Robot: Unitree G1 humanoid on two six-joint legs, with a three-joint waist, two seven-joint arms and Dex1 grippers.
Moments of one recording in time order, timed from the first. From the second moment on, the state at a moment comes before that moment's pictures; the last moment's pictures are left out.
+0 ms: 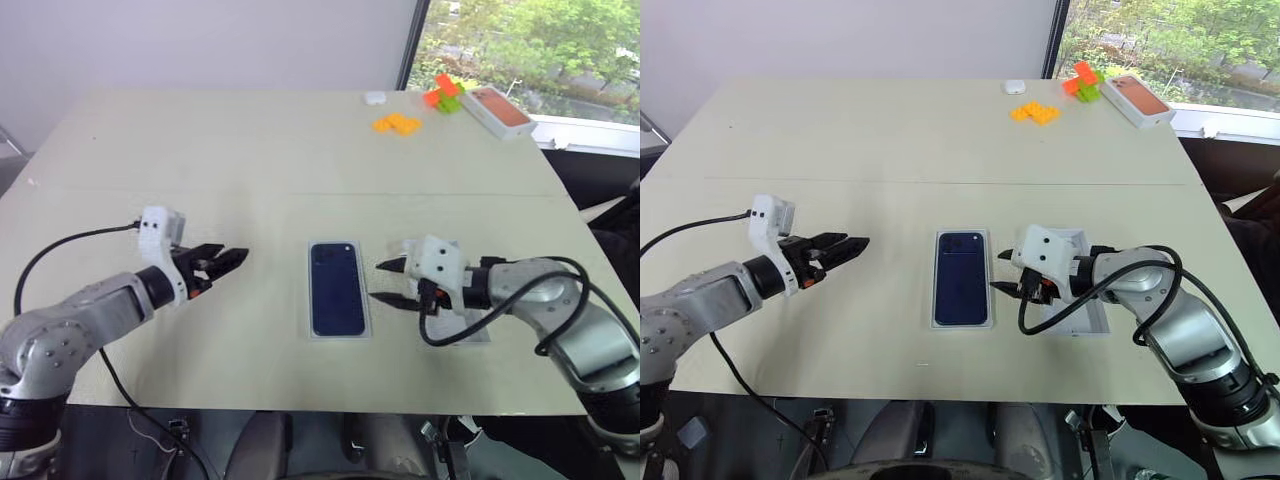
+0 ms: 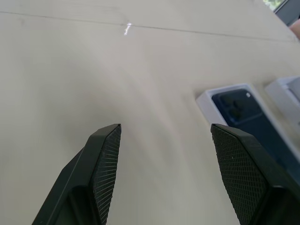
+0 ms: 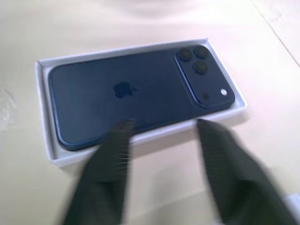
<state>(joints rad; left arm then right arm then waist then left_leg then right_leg) -0.13 0.82 0.18 -0.36 -1.18 0.85 -0.18 -0.30 -0.84 0.13 -0.50 0.29 0.63 0.91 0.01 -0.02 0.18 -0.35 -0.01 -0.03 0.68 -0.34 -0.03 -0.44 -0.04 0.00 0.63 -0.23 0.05</state>
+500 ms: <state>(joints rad) -0.06 0.77 0.14 -0.40 -0.90 0.83 -0.35 -0.20 -0.93 -0.01 -0.48 0.29 0.59 0.92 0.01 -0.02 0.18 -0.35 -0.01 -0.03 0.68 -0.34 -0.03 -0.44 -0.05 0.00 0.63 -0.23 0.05</state>
